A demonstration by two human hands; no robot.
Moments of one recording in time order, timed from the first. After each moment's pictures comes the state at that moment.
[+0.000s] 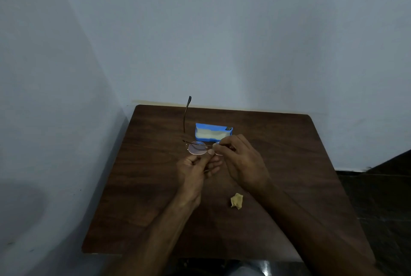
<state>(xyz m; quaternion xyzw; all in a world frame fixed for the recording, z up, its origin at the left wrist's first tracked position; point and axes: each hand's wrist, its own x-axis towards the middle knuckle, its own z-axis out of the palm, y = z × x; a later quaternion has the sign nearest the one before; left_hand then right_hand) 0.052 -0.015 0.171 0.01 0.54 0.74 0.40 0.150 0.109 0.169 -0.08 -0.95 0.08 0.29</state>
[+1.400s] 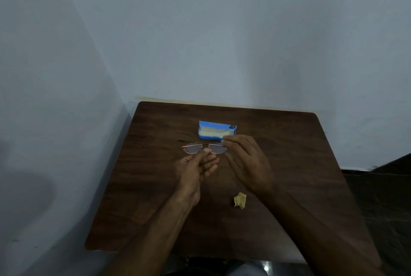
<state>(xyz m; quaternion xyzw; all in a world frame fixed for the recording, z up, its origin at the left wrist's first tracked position) 0.037 -0.015 0.166 -0.08 0.52 0.74 0.42 0.152 0.125 0.141 -0.09 -0.93 0.14 0.32</state>
